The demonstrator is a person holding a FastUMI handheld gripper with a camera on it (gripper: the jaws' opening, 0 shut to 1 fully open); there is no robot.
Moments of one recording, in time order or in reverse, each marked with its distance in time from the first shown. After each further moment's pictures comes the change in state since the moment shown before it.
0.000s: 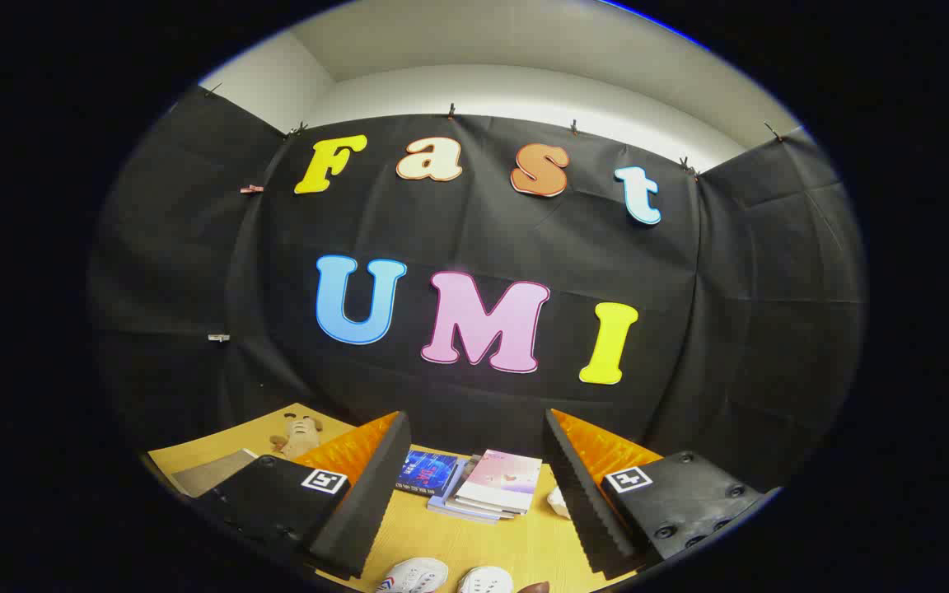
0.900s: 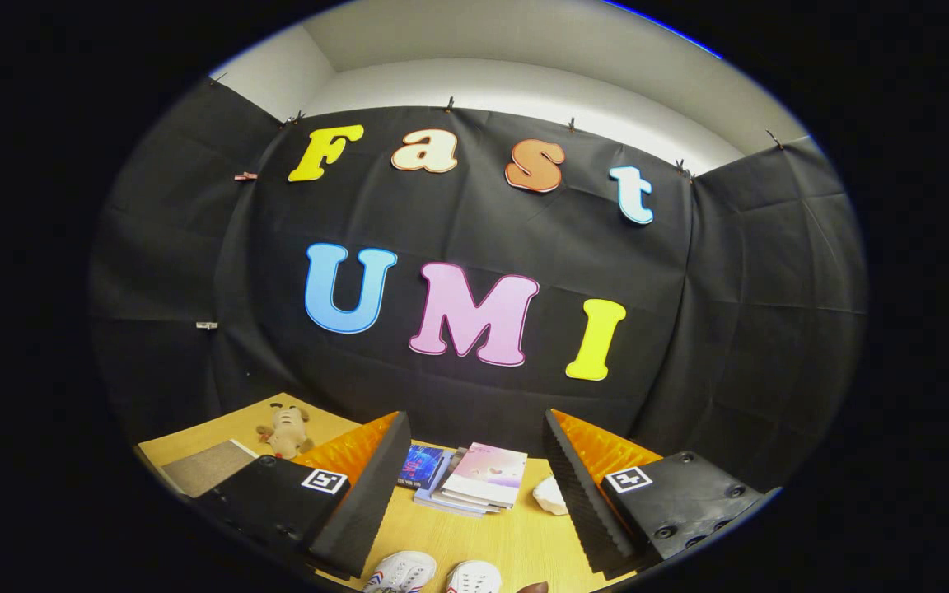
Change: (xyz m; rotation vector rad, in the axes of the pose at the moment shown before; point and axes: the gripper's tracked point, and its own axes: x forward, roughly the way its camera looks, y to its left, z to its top) arm -0.006 -0.005 -0.007 -0.029 0.032 -0.048
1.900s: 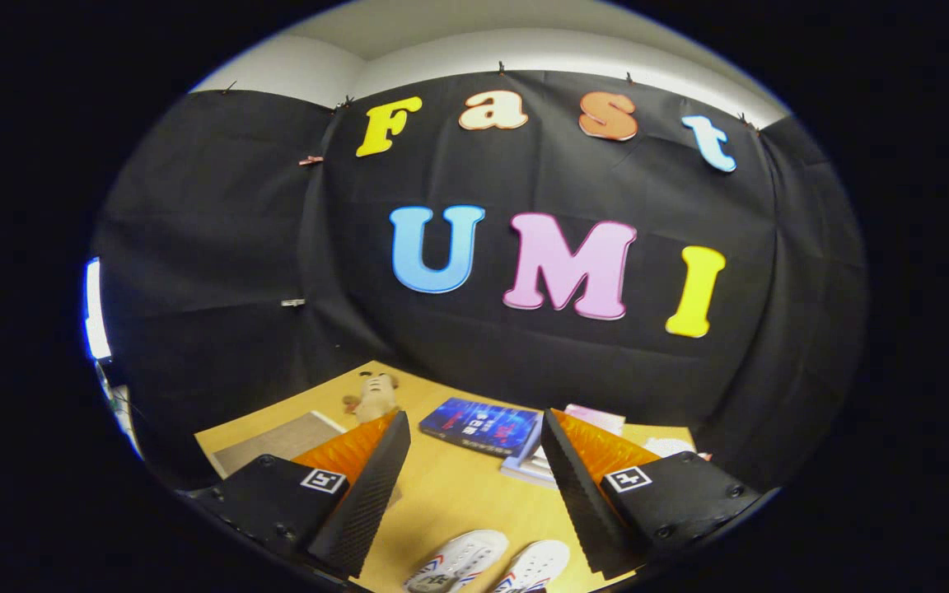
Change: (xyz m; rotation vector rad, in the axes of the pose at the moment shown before) arm -0.002 0.099 -0.069 0.100 0.175 0.386
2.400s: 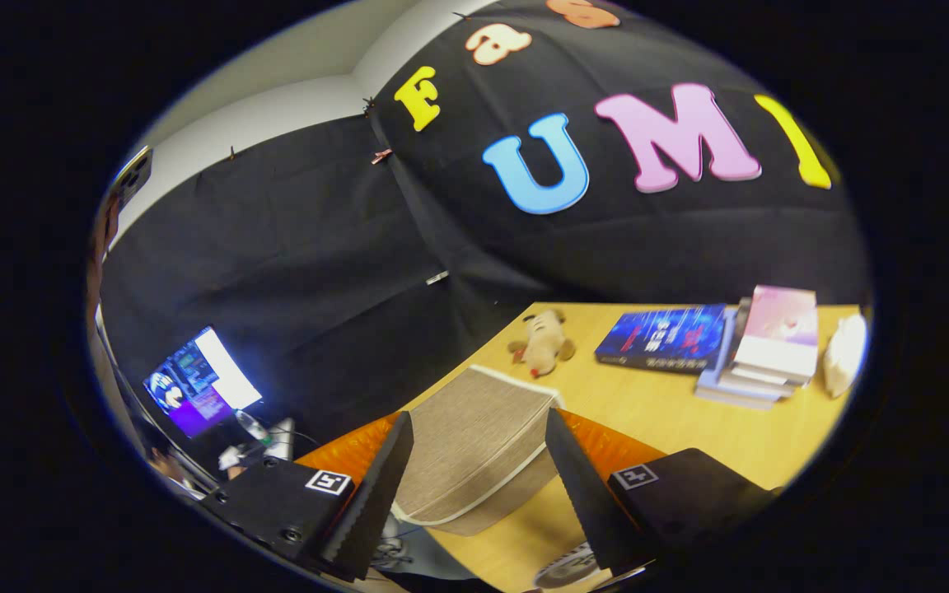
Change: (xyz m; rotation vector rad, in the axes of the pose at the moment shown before) arm 0.007 0.108 -0.090 0.416 0.242 0.571
